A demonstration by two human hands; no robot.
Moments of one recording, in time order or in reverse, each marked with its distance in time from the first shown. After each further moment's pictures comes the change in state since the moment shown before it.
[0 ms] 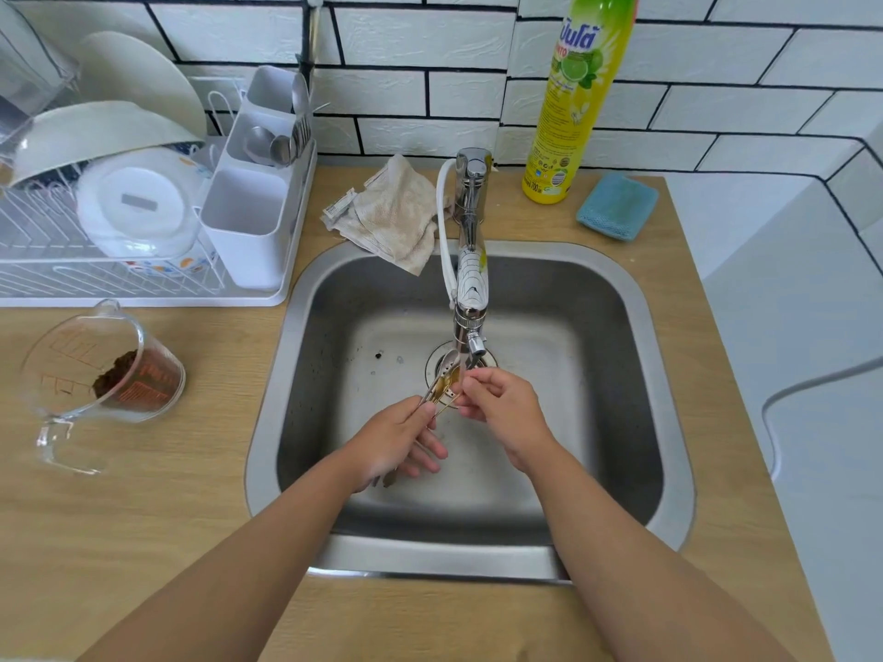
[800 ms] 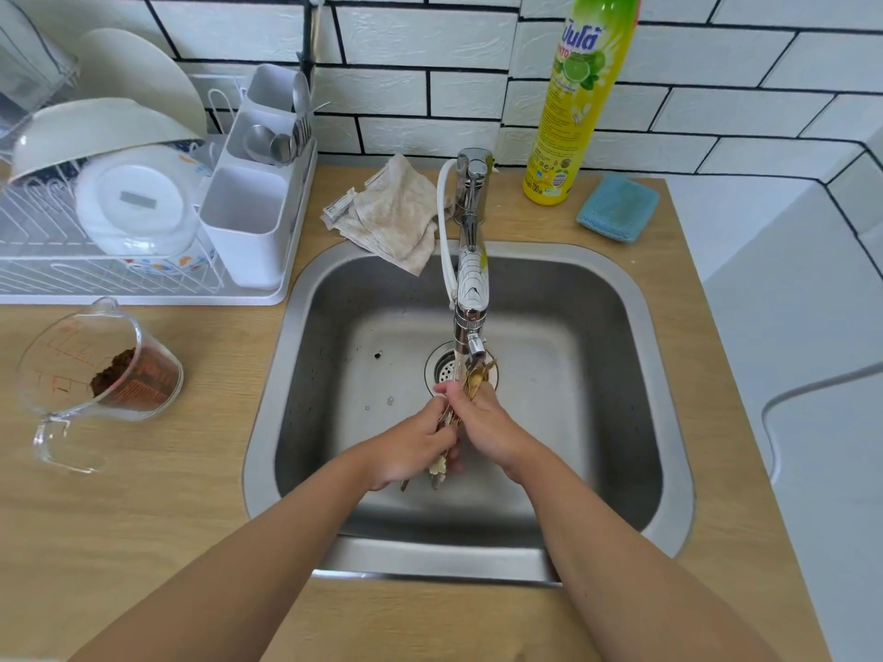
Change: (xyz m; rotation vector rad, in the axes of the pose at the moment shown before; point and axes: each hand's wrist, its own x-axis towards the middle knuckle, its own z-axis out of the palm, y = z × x) left_hand 0.000 0.014 0.018 0.126 -0.203 0.103; right_hand -0.006 0.000 0.013 -0.401 -0.198 0.141
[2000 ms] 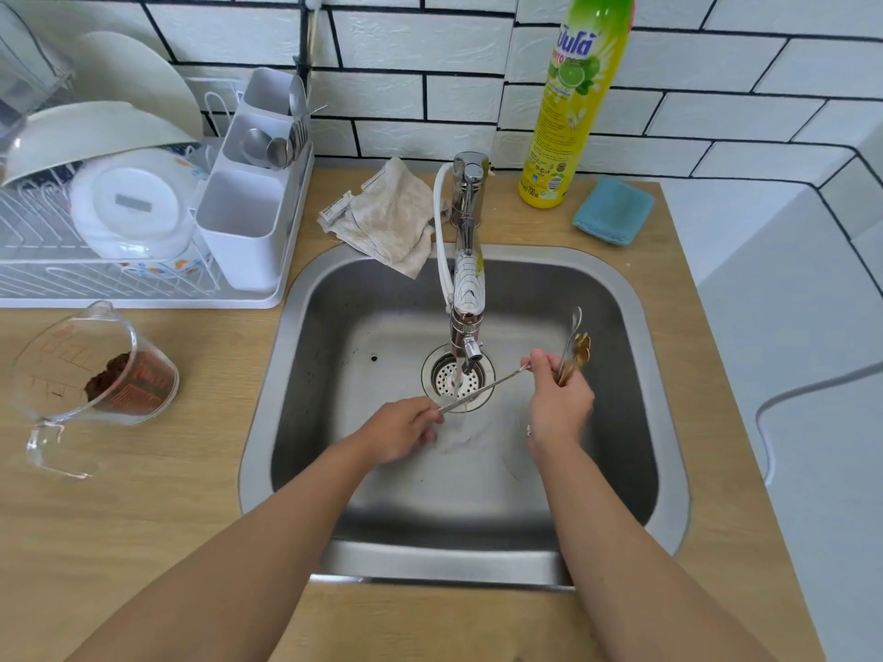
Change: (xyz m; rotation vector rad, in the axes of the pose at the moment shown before) left_hand 0.034 -0.027 -0.025 0.327 0.226 -0.003; right_hand 0.014 0.011 -0.045 0.510 0.913 -0.070
